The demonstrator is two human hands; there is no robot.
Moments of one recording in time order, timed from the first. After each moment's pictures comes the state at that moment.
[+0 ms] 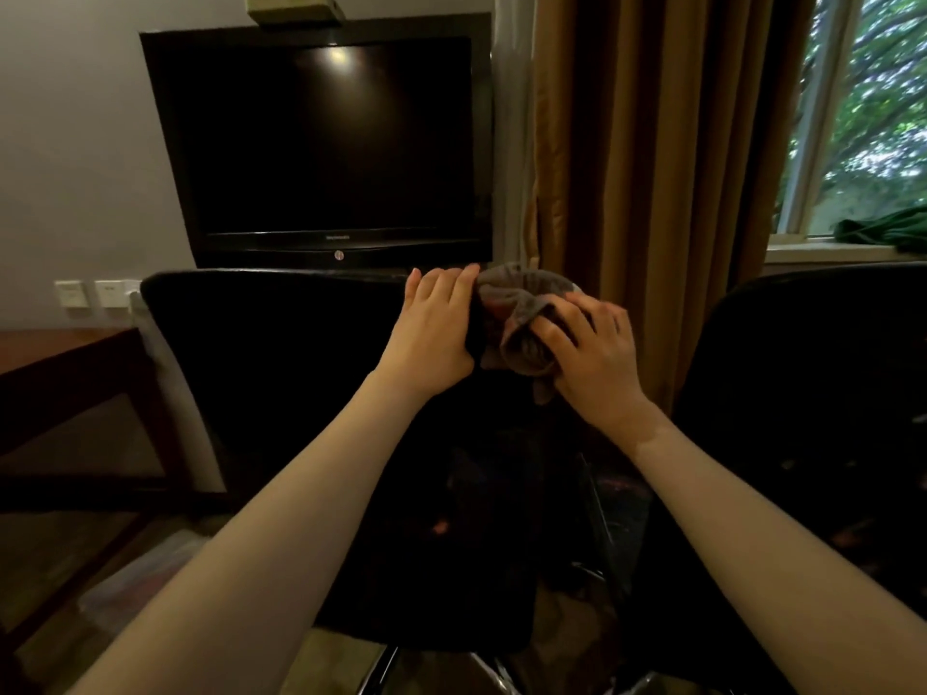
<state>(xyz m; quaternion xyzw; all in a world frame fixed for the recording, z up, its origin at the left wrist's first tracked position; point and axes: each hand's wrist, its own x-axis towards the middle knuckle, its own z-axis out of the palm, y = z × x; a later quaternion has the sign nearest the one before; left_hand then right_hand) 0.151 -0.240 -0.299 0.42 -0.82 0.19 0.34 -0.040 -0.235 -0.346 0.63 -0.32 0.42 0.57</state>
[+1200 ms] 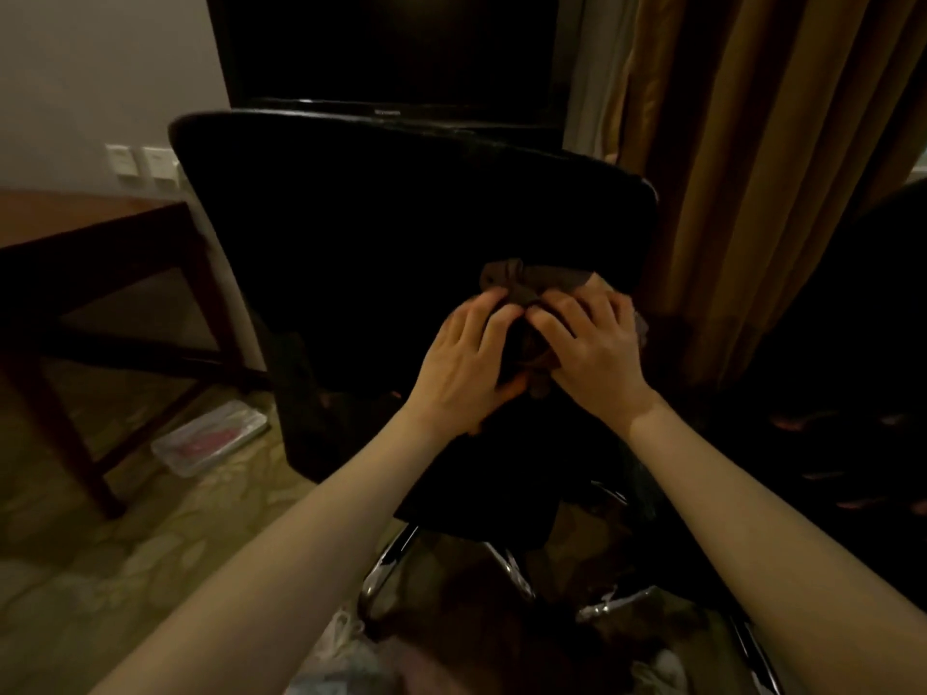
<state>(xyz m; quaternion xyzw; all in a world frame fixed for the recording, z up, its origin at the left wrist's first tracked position) 0.169 -0.246 -0.450 0.34 -0.78 0.28 0.44 -0.005 -0.257 -0.430 0.71 -0.29 0.41 0.50</state>
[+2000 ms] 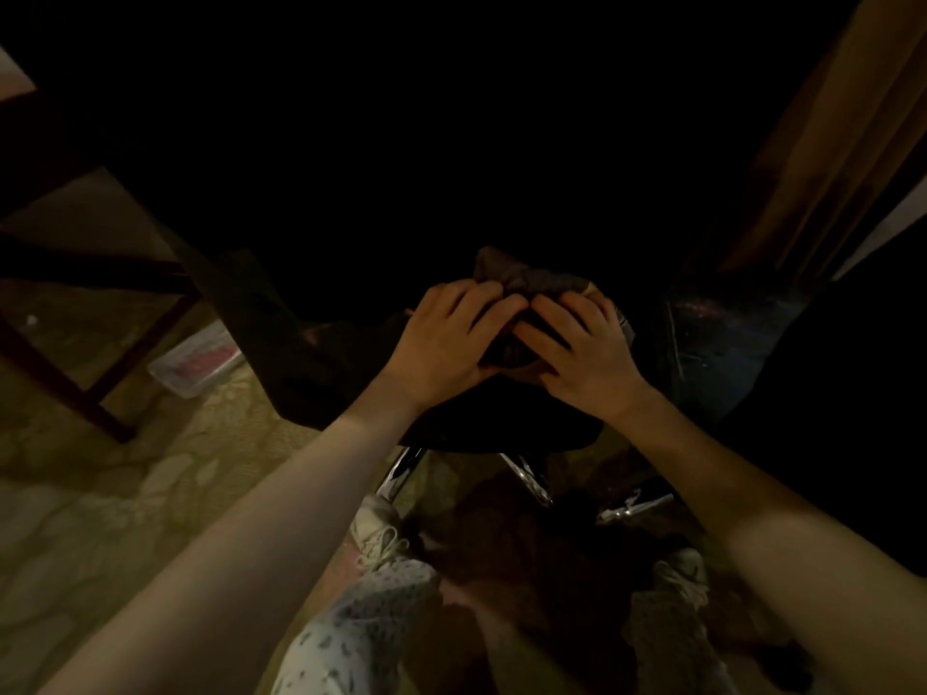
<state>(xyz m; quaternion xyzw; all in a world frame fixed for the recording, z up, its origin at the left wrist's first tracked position) 0.175 -0.322 -0.563 0.28 -0.83 0.36 0.33 -0.024 -0.325 -0.589 0.79 -0.28 0.35 0.41</state>
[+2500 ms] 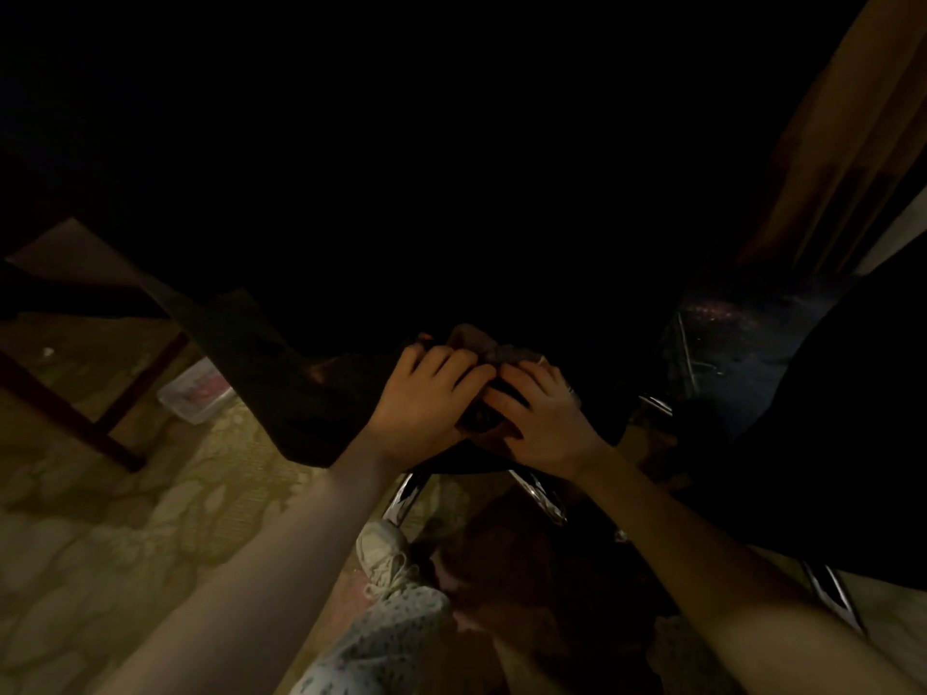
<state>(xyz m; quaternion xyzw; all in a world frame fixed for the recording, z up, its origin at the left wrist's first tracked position) 0.187 -0.330 -0.611 0.30 -0.85 0.36 0.24 0.000 -0.330 -0.659 0.84 -0.33 0.34 0.26</state>
